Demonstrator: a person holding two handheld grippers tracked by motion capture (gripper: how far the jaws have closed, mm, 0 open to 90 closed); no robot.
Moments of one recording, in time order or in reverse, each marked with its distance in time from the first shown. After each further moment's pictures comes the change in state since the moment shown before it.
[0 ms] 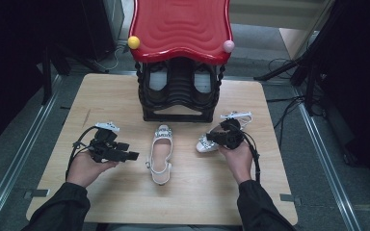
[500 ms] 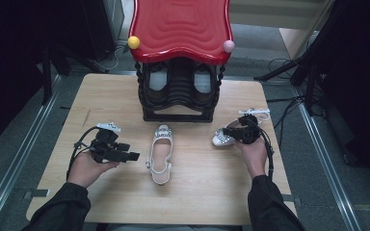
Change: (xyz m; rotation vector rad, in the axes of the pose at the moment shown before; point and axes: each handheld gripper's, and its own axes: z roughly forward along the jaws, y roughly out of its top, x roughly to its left) left arm -0.001 0.000 0.002 0.004 -0.001 0.002; right arm -0.058 0.001 -0.016 -0.033 -0.052 0.056
